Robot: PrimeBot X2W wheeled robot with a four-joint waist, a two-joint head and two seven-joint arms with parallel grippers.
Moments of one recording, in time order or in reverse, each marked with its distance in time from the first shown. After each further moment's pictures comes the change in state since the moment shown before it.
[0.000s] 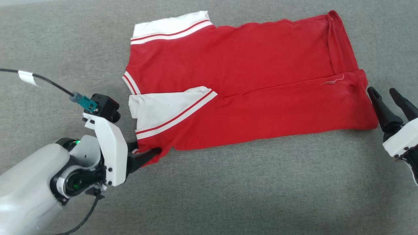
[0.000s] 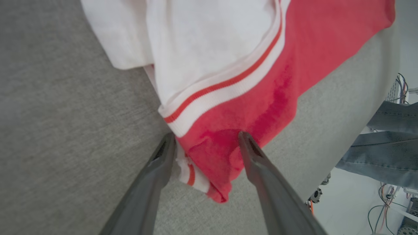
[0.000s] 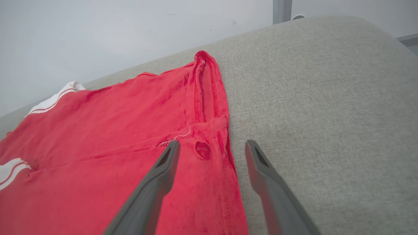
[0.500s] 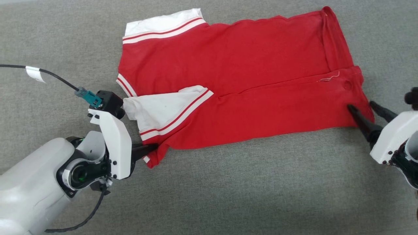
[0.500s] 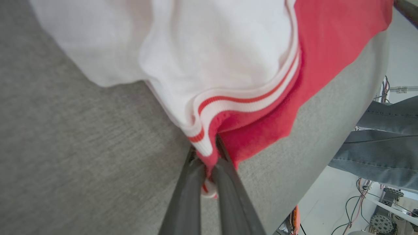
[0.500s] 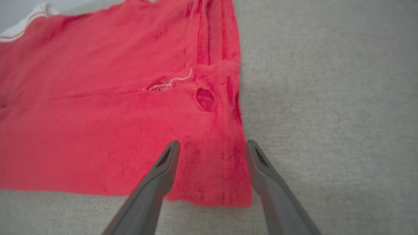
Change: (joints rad) left arm -0.027 -0.055 0.000 0.091 -0.051 -0.026 0.058; right arm -0.035 -0.045 0.126 0.023 -0.038 0.000 0.139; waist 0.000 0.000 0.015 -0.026
